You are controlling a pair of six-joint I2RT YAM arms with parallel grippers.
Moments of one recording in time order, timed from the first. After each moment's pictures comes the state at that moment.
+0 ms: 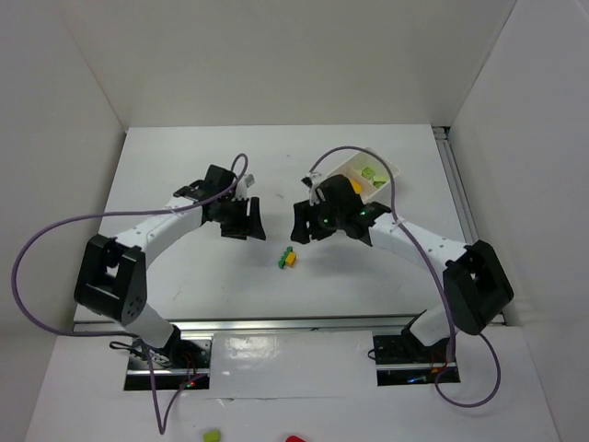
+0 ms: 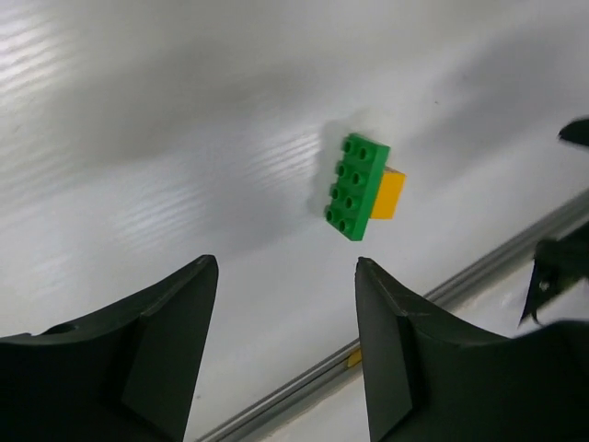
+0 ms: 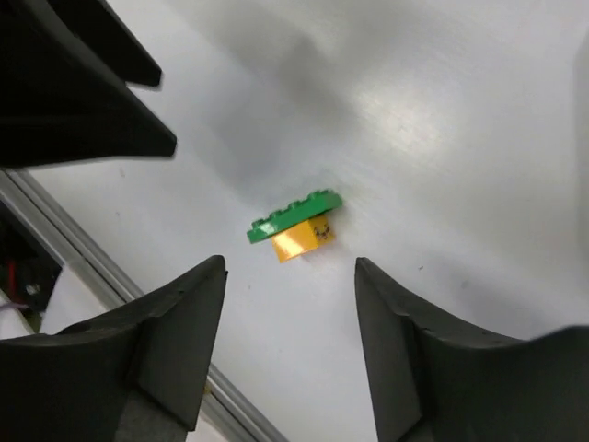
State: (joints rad) left arm -0.35 1.60 1.12 -0.57 0.42 -0.30; right arm 0.60 1.47 1.01 -0.24 -0.30 0.33
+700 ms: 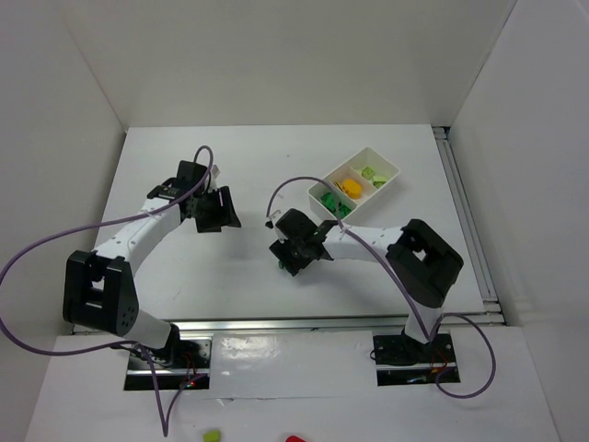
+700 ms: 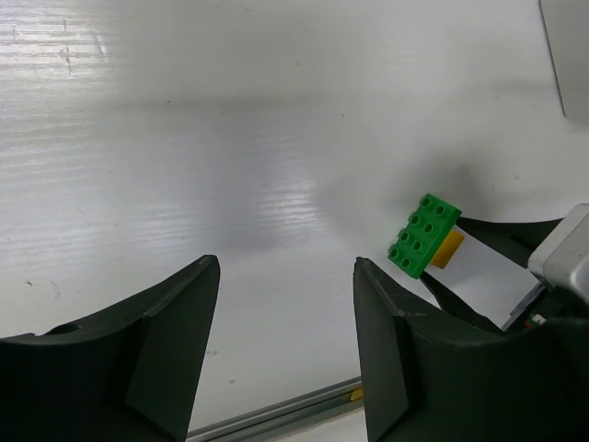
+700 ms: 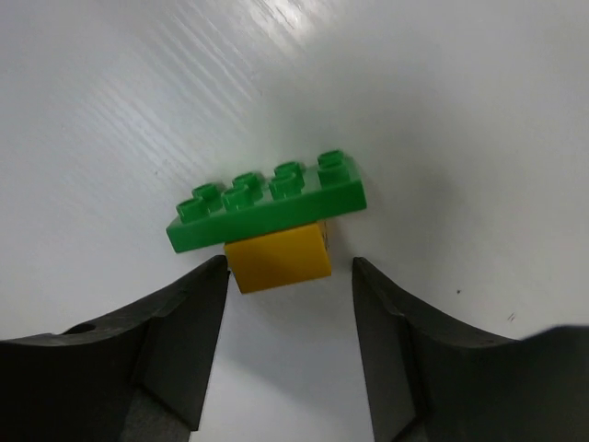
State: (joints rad) left arm -0.20 1.47 1.08 -0.62 0.23 -0.42; right arm 0.88 1.77 1.04 -0.32 0.03 0.11
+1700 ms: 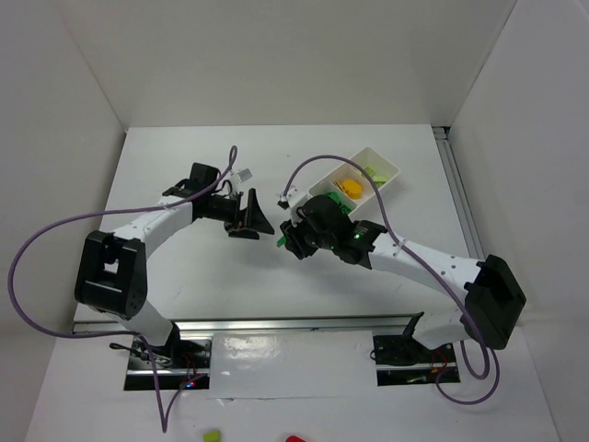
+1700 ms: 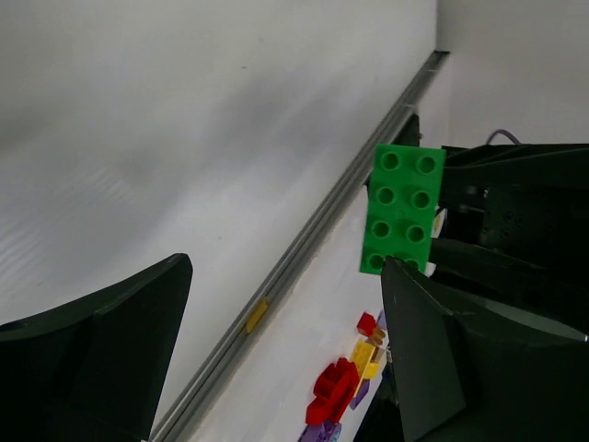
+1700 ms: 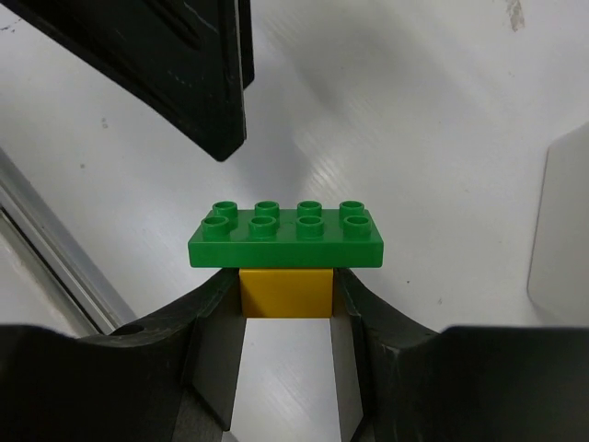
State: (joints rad) left arm -0.22 1.59 1.07 -0.49 0.90 -0.33; right arm 0.88 1.37 0.98 -0.25 0.00 0.07
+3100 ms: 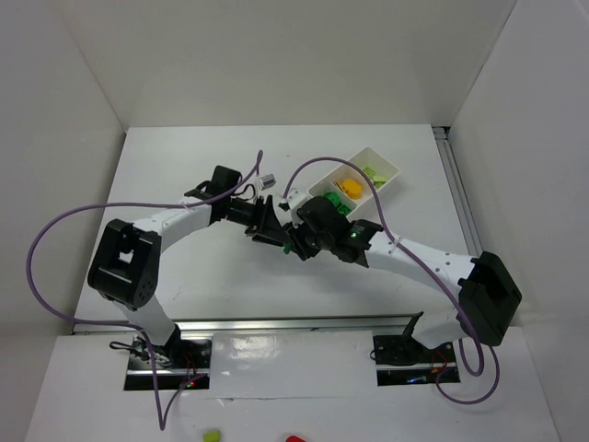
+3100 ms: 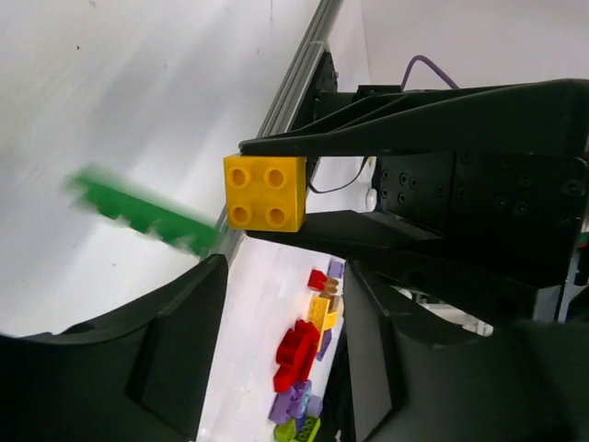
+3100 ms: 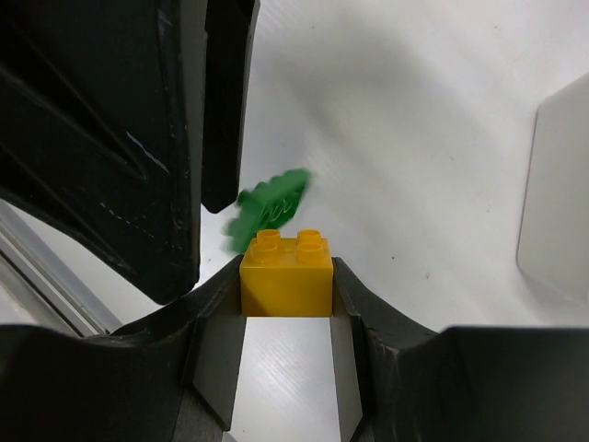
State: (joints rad) left arm -0.36 1.67 1.07 -0.31 1.15 -0.44; right arm 0.88 1.40 0.98 -0.30 0.03 0.08
